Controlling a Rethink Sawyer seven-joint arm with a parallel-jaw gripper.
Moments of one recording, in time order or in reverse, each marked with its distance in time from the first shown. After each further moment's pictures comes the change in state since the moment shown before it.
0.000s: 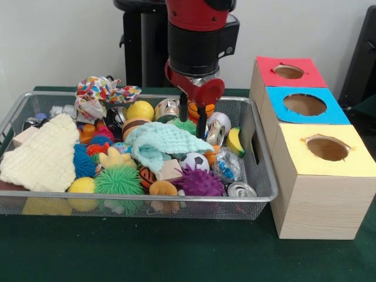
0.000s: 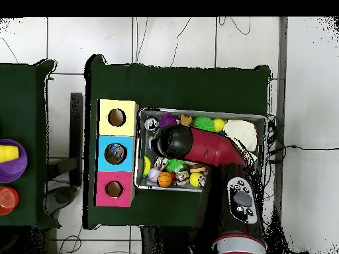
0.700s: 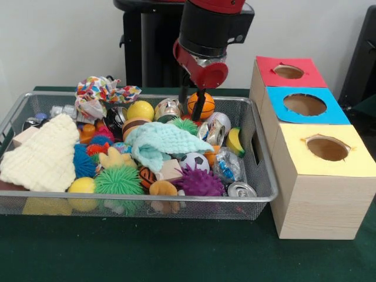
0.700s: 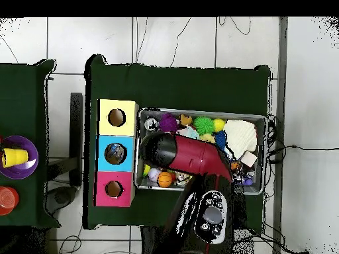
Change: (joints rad) arm 0.184 0.007 -0.230 0.002 0.086 -0.002 0.109
